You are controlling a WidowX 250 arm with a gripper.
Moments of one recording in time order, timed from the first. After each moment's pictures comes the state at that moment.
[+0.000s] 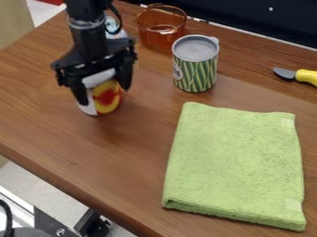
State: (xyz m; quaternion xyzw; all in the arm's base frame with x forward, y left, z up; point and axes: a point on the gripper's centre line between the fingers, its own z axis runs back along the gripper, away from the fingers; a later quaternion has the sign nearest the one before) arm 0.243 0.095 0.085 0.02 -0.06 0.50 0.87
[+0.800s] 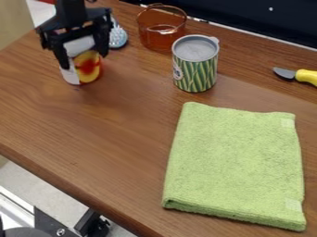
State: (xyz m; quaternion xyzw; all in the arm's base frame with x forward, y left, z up) arm 0.279 0.154 0.095 0.04 -0.06 0.52 0.85
